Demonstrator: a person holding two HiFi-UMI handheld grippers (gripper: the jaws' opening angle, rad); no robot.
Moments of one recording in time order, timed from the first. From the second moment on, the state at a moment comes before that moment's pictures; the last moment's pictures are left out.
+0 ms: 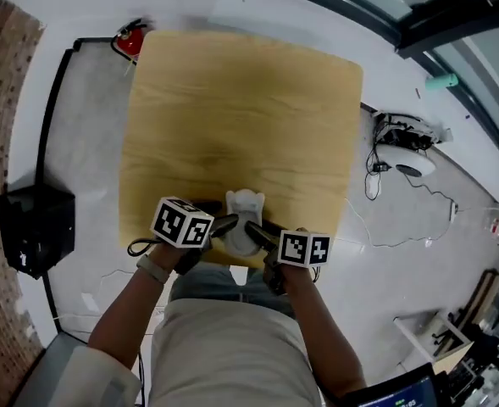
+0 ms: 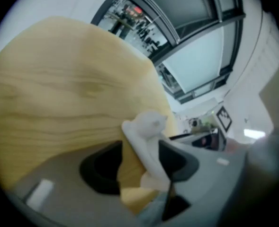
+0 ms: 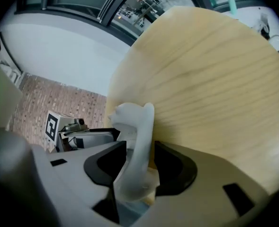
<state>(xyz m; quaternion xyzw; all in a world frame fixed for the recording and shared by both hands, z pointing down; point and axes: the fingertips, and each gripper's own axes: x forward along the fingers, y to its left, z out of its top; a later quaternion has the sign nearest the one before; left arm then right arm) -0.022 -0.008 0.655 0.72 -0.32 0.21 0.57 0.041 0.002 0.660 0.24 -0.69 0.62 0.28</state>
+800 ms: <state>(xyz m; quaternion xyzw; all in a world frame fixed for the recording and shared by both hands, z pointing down) 0.017 0.018 0.627 0.76 -0.22 0.06 0.61 0.039 0.005 0.633 0.19 -0.73 0.64 0.14</state>
